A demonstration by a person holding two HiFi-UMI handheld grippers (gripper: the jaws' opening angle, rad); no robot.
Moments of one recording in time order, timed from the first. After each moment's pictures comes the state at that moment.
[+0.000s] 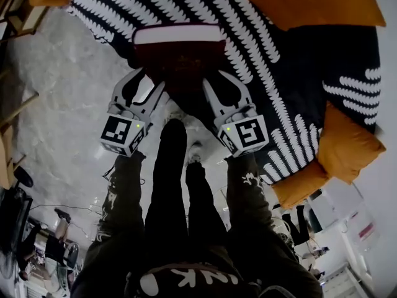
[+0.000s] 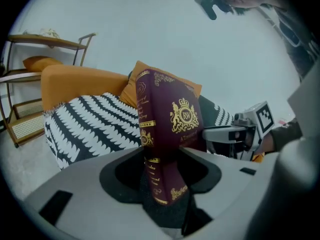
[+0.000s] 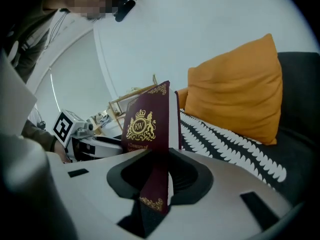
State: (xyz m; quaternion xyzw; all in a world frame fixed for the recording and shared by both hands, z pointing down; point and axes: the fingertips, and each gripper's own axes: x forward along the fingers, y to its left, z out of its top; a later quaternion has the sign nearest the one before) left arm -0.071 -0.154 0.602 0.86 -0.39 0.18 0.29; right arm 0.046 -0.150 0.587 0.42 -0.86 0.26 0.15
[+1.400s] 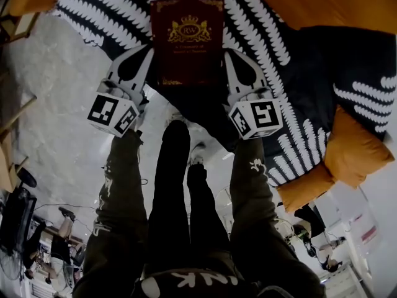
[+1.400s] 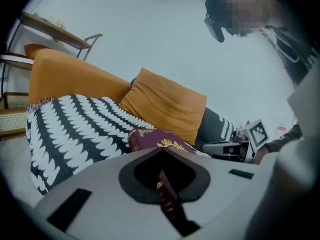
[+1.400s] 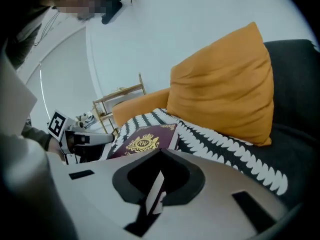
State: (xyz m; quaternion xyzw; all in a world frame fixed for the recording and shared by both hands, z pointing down) left arm -0.112 -0.227 0.676 0.87 -0.39 0.09 0.28; right arm 0.049 -0.208 0.685 0.47 -0.83 0.26 0.16
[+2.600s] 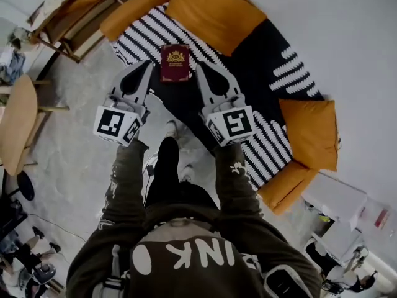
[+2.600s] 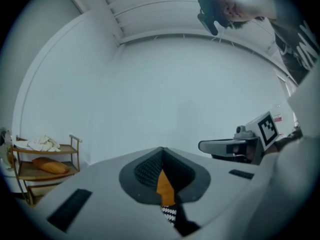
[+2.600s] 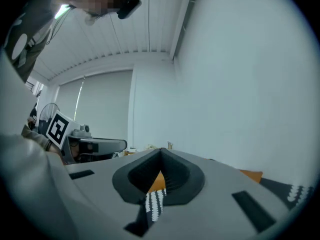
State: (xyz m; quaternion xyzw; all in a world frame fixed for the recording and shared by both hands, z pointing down) left arm -0.067 -0.027 0.171 0.89 -0.45 -0.01 0.01; right arm 0.045 -0.021 0.179 0.43 -0.90 0.01 0.00
